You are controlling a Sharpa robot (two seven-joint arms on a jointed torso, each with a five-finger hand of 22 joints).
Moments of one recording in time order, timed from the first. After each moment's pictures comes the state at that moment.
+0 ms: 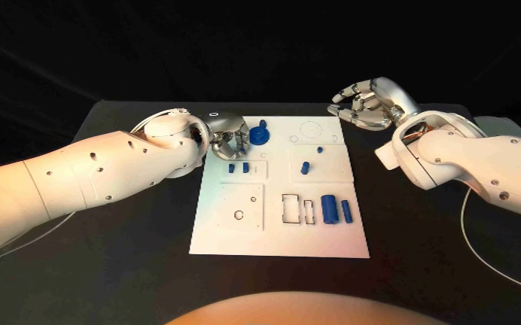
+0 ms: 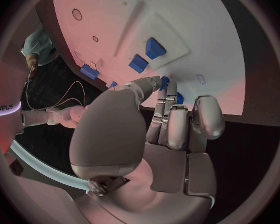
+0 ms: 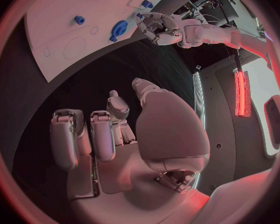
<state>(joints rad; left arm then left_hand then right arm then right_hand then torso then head) 1.20 -0.68 -0.04 1.34 -1.53 -0.08 -0.06 1.40 -0.24 0.60 0.06 0.27 0.97 0.14 0.37 0.30 1.15 0.07 0.26 0.12 1.45 0.00 1.44 1.13 0.11 1.37 0.09 1.31 1.15 1.29 -0.96 -0.13 1.63 -0.90 -0.64 -0.01 1.26 -0.18 0.29 0.29 0.28 0.84 0.15 0.30 0.37 1.24 0.07 1.12 1.15 1.46 0.00 1.50 1.31 0.01 1.47 0.10 1.48 1.31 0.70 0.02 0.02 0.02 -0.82</state>
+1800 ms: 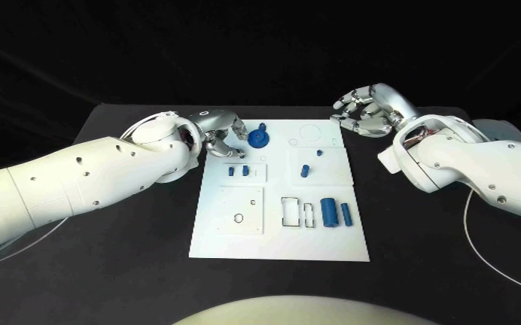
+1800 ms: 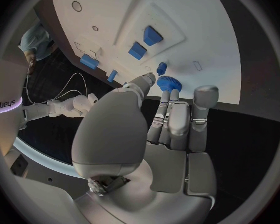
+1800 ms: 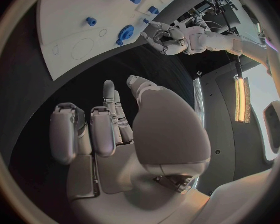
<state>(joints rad) 1.20 -0.74 -0.03 1.38 -1.47 -0.20 -0.02 1.39 -0.22 0.35 0.11 0.27 0.85 0.17 0.22 0.25 0.96 0.13 0.14 0.09 1.39 0.04 1.38 0.94 0.13 1.28 0.12 1.10 0.87 1.28 -0.96 -0.13 1.61 -0.98 -0.59 -0.02 1.36 -0.23 0.38 0.27 0.26 0.84 0.17 0.33 0.35 1.03 0.08 0.46 0.52 1.47 0.00 1.39 1.28 0.05 1.47 0.10 1.37 1.31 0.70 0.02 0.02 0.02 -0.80</state>
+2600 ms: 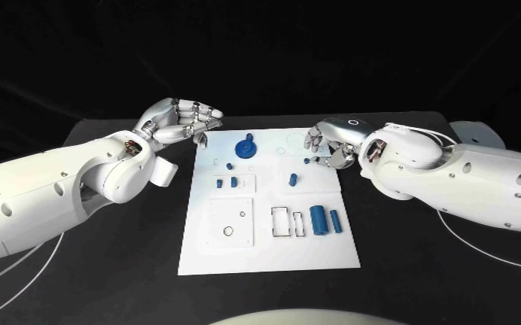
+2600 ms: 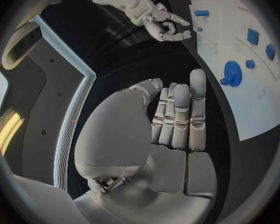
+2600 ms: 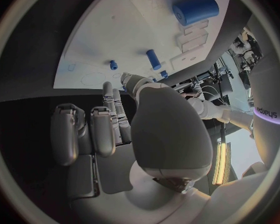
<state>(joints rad) 1.21 -0.90 -0.02 1.50 -0.33 -0.17 0.36 1.45 -0.18 0.44 0.13 0.28 0.93 0.17 0.26 0.26 1.05 0.10 0.35 0.16 1.14 0.02 1.20 0.51 0.18 1.13 0.11 0.87 0.60 1.27 -0.90 -0.14 1.59 -1.63 -0.29 -0.17 1.41 -0.26 0.49 0.22 0.16 0.91 0.15 0.28 0.32 1.07 0.09 0.21 0.28 1.46 0.00 1.40 1.29 0.05 1.47 0.10 1.37 1.31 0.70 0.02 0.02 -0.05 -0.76</state>
